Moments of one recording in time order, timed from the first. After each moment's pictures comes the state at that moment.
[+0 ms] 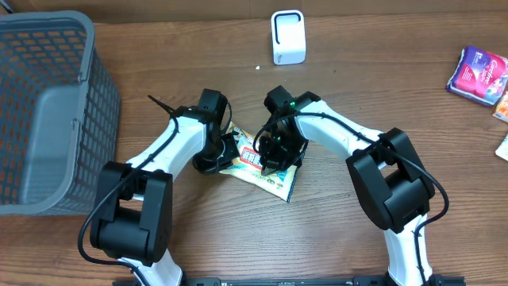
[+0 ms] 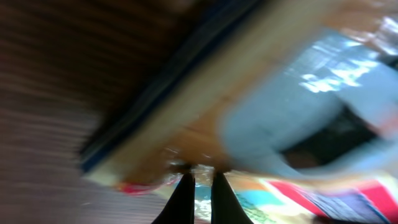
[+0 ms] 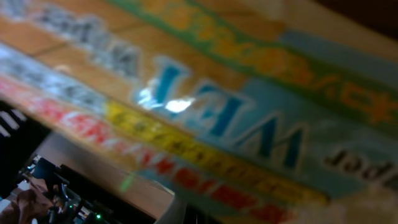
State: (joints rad) left arm -0.24 1.85 1.14 -0.84 0.17 -0.62; right arm 0.58 2.17 1.53 -0.96 -0.57 0.55
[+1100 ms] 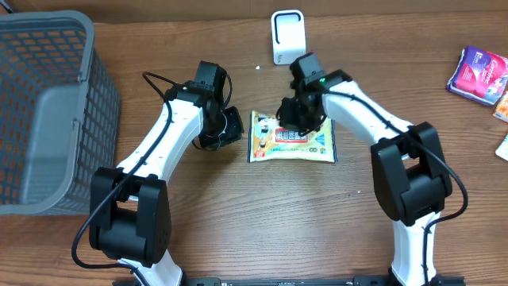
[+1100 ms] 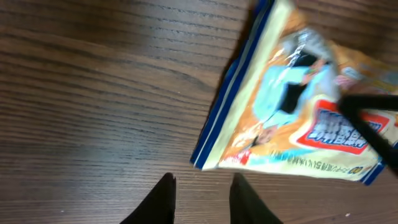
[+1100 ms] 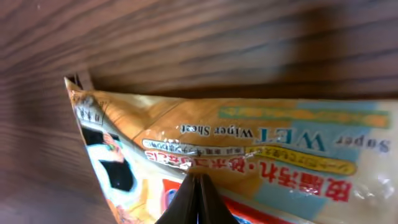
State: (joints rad) left arm -0.25 1.84 1.36 -0.90 0.24 -0.57; right arm 0.44 2.15 1.60 -0.77 -0.33 0.57
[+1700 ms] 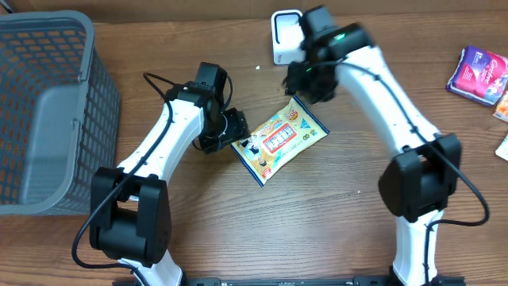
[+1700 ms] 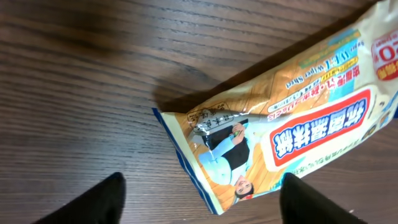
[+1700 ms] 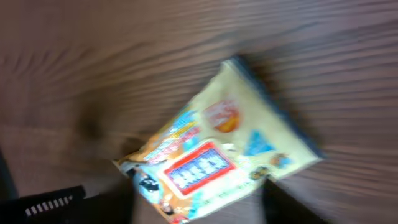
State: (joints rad) left arm -0.26 1.84 1.36 -0.92 0.24 -0.57; right arm 0.36 2.16 2.11 -1.26 -0.22 0.48
